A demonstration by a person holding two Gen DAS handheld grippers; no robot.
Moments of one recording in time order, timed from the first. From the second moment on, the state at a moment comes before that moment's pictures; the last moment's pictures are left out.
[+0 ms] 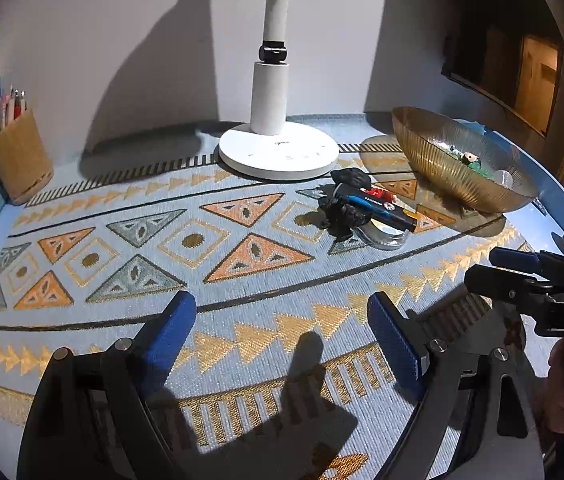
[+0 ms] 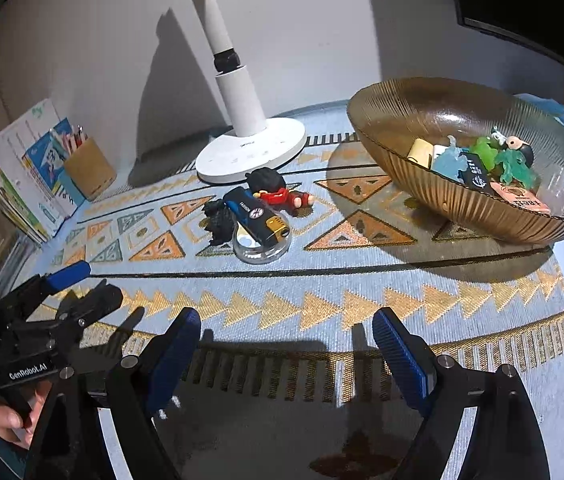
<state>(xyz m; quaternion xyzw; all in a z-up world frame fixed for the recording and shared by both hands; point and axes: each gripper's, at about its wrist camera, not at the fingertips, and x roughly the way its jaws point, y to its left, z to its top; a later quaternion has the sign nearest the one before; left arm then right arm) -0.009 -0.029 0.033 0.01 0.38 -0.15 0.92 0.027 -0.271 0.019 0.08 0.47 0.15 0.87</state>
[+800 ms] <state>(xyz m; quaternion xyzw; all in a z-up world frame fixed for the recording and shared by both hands) 0.083 -0.076 0.028 0.07 0.43 -0.29 0.85 0.122 -0.226 0.000 0.06 0.51 0.16 0.84</state>
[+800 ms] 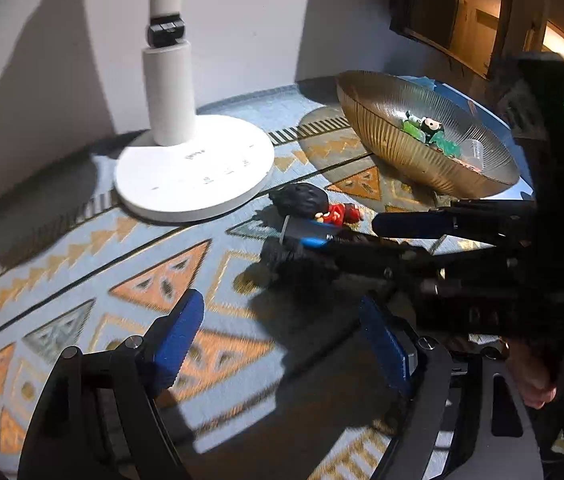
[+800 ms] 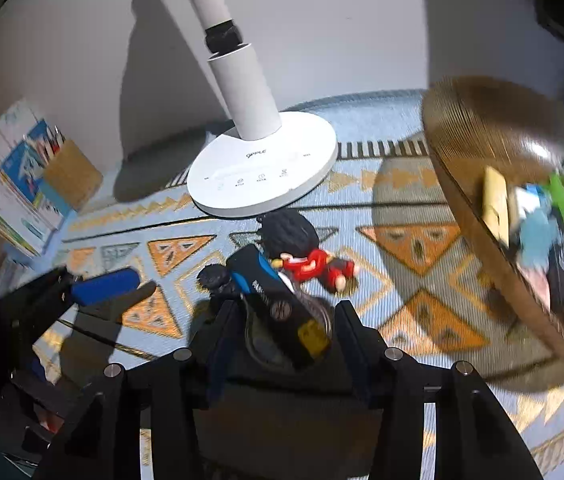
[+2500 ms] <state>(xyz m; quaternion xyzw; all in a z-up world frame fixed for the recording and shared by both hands) 0.045 -0.043 0.029 0.05 0.45 -0.30 0.84 0.026 -0.270 0.004 0.05 0.53 0.14 0.84</state>
